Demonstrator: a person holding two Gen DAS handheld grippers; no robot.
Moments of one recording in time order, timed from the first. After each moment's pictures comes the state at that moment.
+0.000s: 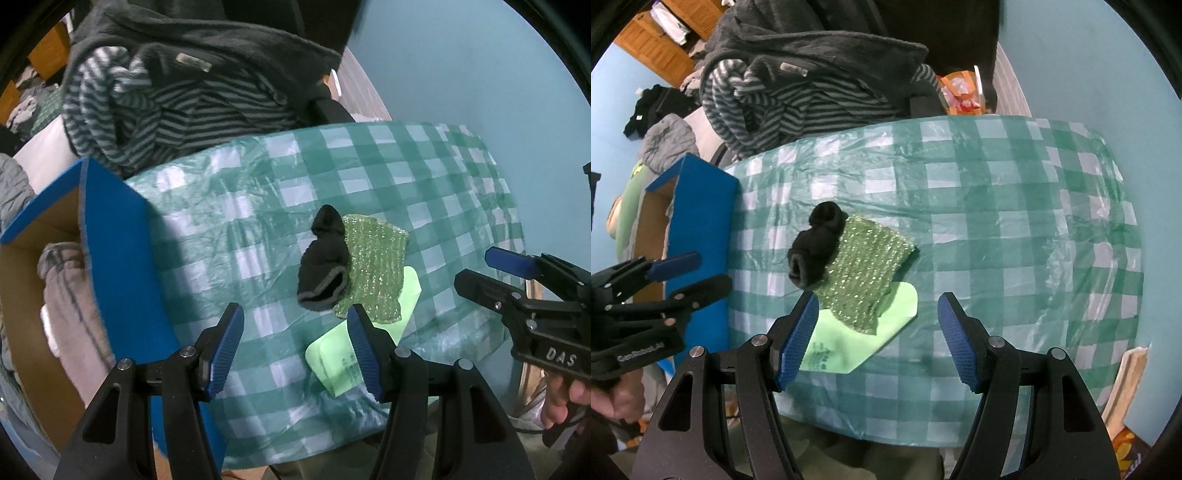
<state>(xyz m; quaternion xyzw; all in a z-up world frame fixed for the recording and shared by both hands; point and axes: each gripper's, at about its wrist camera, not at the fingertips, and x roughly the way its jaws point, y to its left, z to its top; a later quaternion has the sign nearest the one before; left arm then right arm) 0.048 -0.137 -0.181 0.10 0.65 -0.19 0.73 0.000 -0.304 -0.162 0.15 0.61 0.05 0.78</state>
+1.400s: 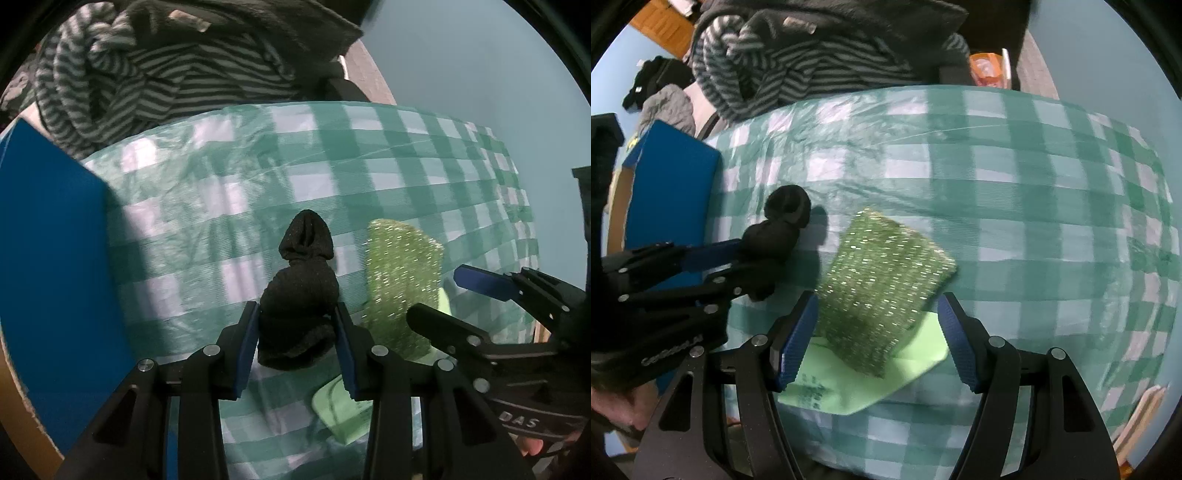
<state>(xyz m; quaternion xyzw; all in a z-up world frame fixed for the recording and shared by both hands) 0.073 -0.130 -0.242 0.06 0.67 -0.19 0.72 0.042 -0.266 -0.225 0.11 0.65 0.08 0.75</state>
